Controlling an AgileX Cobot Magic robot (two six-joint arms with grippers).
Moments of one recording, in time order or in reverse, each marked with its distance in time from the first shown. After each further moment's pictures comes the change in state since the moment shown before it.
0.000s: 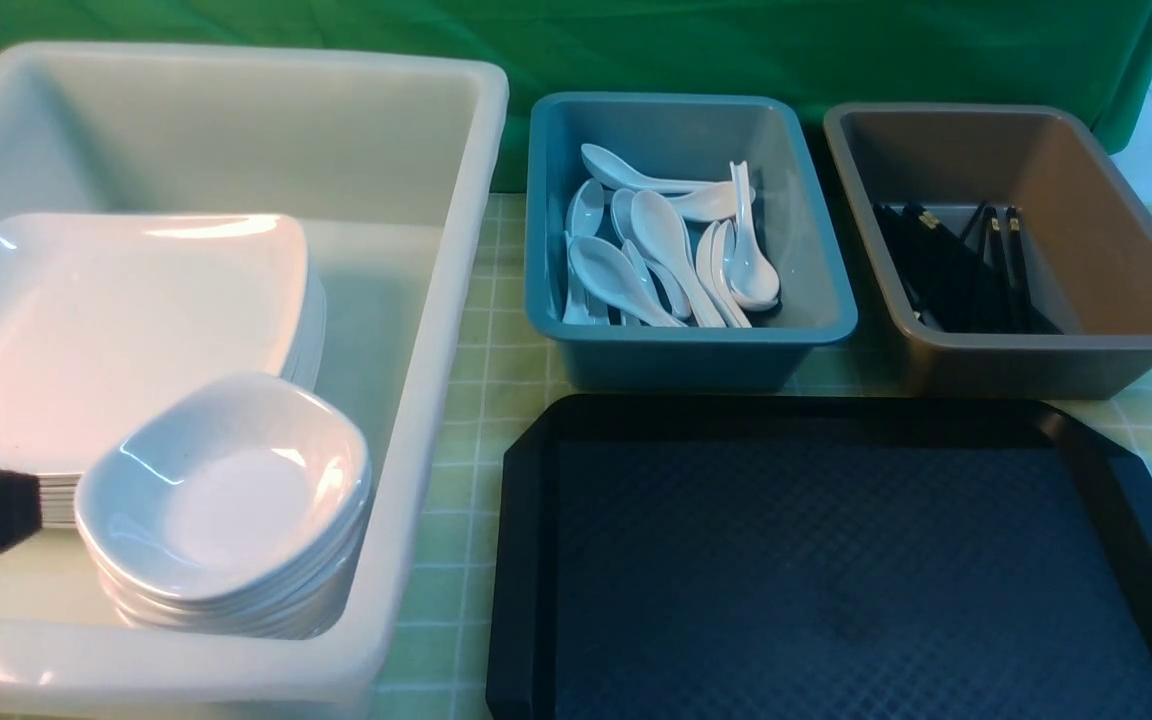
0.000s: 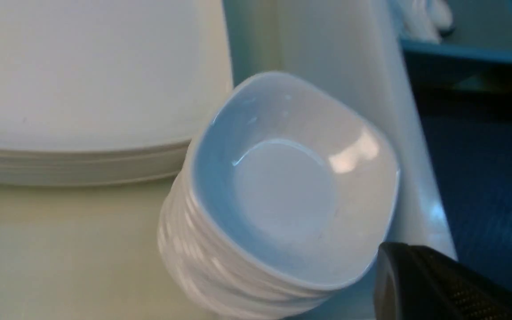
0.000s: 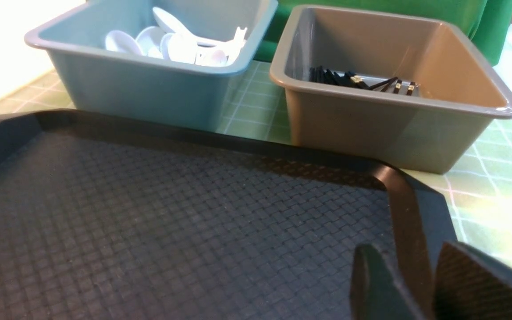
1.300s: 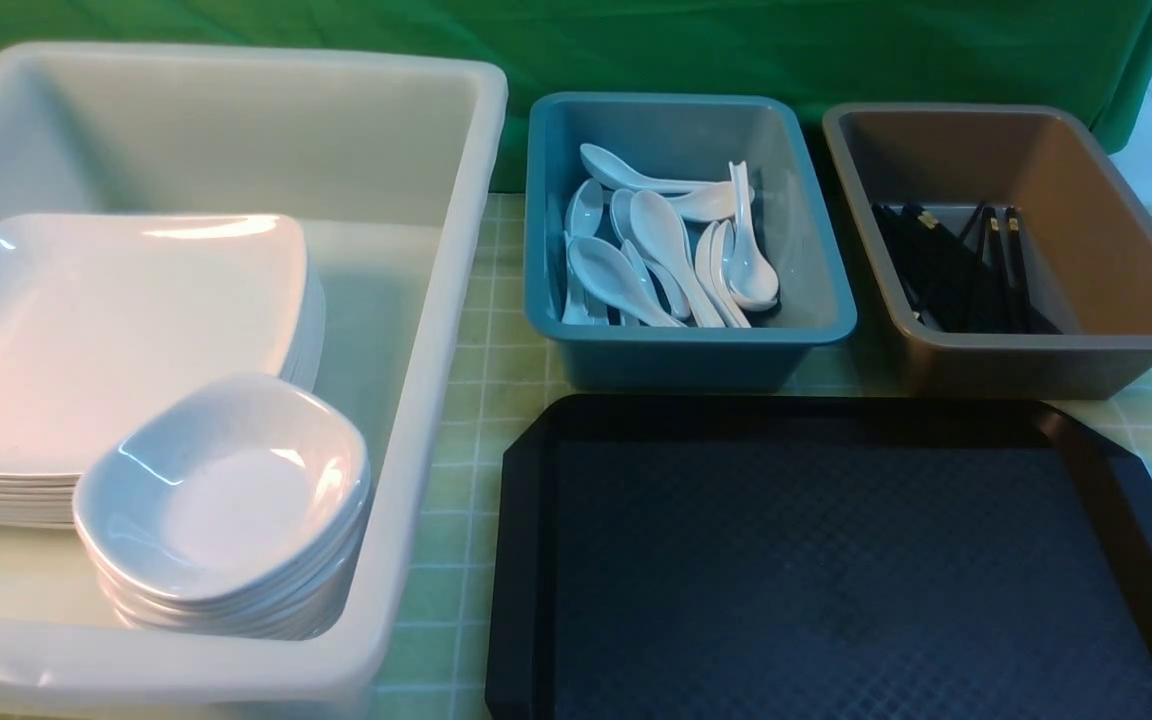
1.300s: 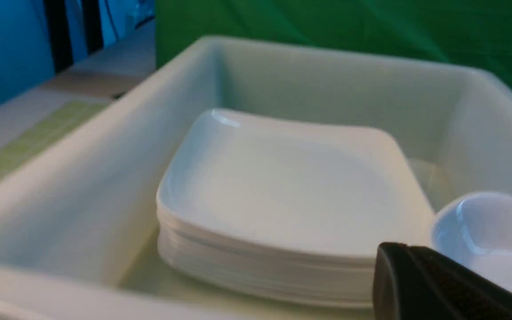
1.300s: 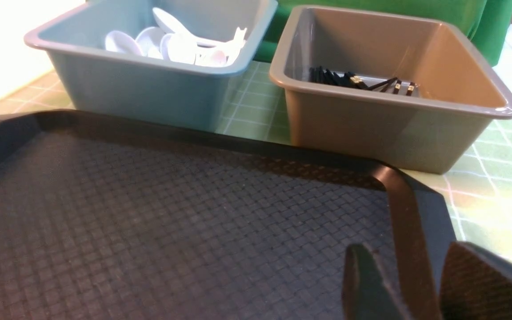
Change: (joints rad) right arm 0.000 0.000 0.000 0.000 -0.001 0.000; left arm 0.000 -0.488 0.586 0.417 -0.643 -0.306
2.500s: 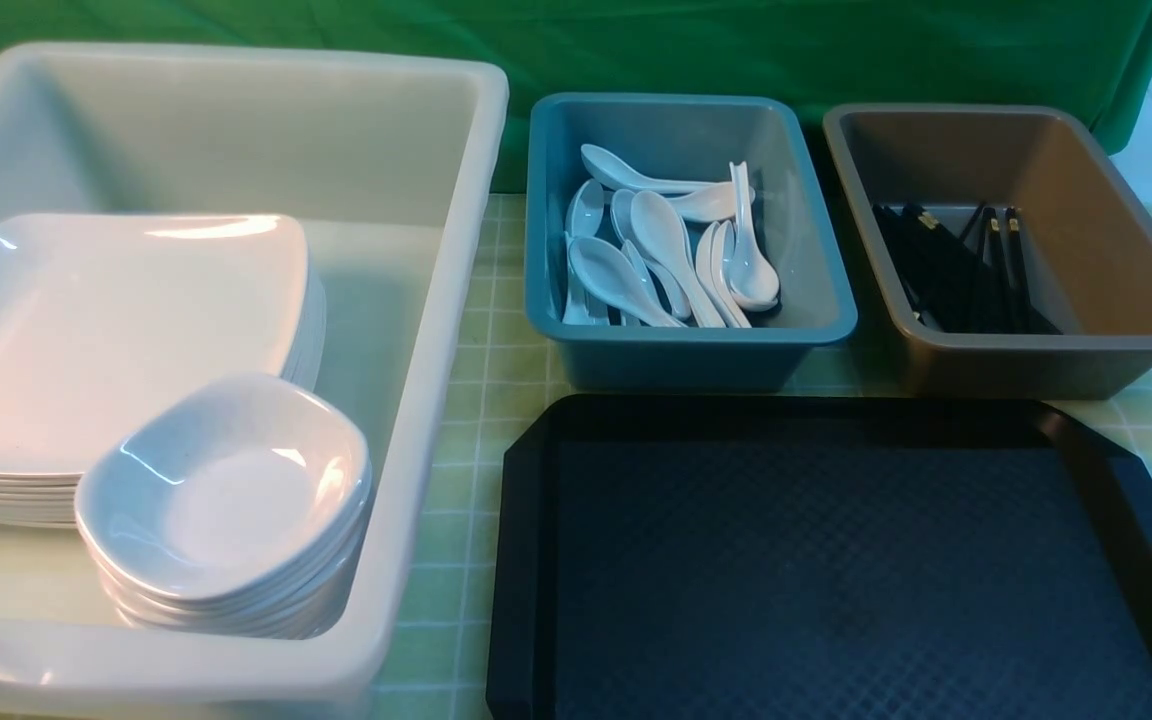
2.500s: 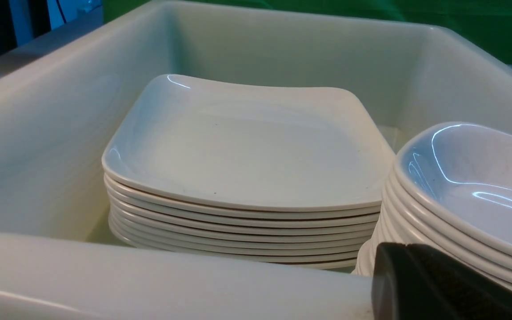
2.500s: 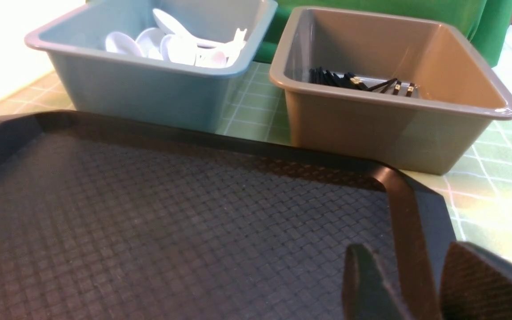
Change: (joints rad) right arm 0.000 0.000 0.000 0.000 -0.001 0.000; left arm -0.158 -0.062 0.114 0.071 -0.091 -0.012
